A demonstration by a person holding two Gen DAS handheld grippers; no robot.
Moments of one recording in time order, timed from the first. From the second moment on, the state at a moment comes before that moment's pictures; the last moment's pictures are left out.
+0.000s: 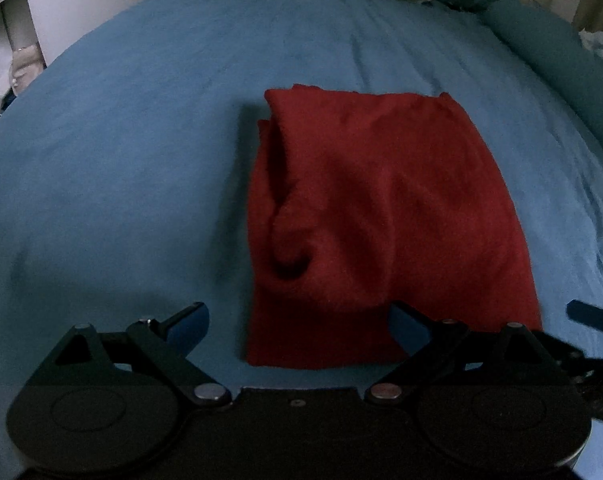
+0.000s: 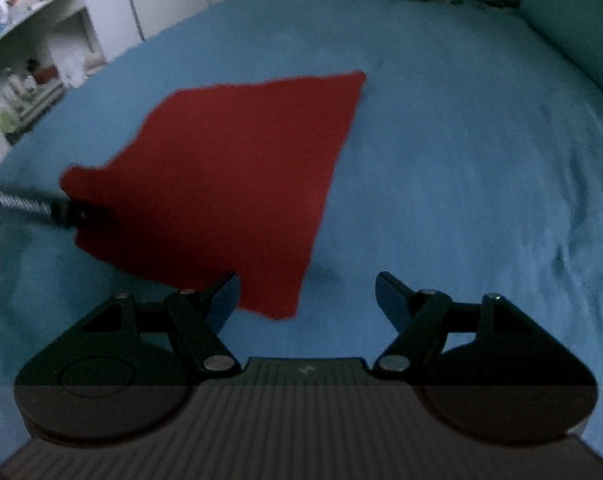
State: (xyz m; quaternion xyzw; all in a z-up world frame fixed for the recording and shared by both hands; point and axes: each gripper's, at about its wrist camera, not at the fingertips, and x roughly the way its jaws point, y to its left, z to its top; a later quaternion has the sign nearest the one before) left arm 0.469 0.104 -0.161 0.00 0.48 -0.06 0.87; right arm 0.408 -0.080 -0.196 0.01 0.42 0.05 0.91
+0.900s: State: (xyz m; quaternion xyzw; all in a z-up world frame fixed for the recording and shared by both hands) left arm 0.480 0.112 -0.154 -0.01 0.49 -0.04 0.87; right arm 0.406 -0.057 -0.206 -0.10 0.33 -0.02 0.94
